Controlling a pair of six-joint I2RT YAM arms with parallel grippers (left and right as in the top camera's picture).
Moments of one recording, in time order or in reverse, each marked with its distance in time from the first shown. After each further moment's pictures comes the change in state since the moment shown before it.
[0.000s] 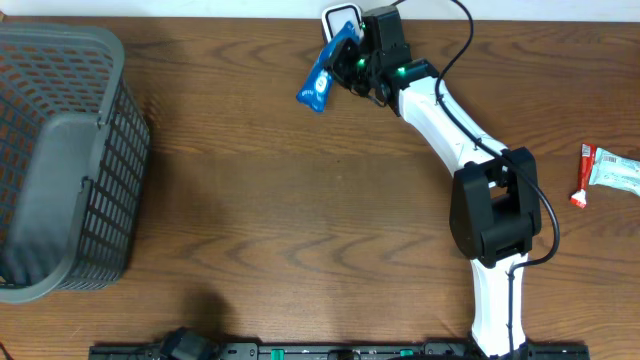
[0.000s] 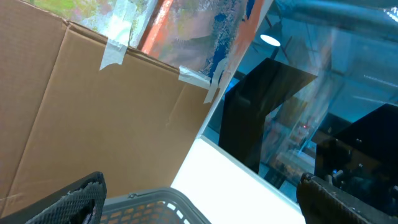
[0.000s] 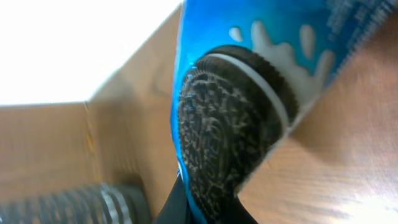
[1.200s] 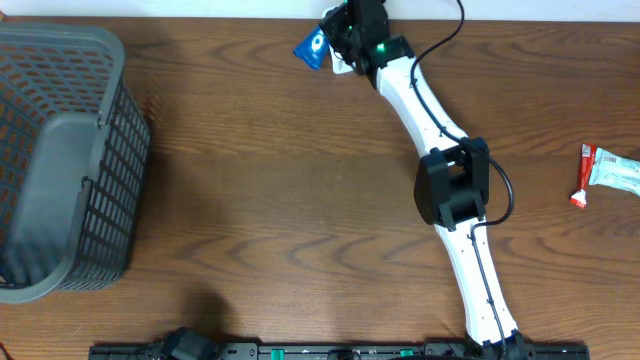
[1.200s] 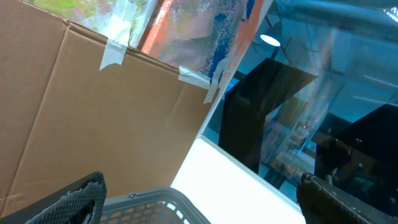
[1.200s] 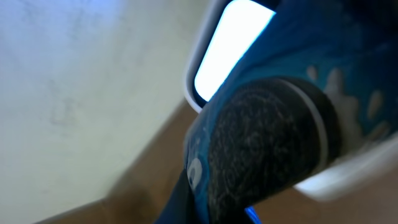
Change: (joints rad) left arm 0.000 0.000 0.000 0.000 0.000 0.000; right arm -0.008 0.436 0.700 -0.233 0.226 0.225
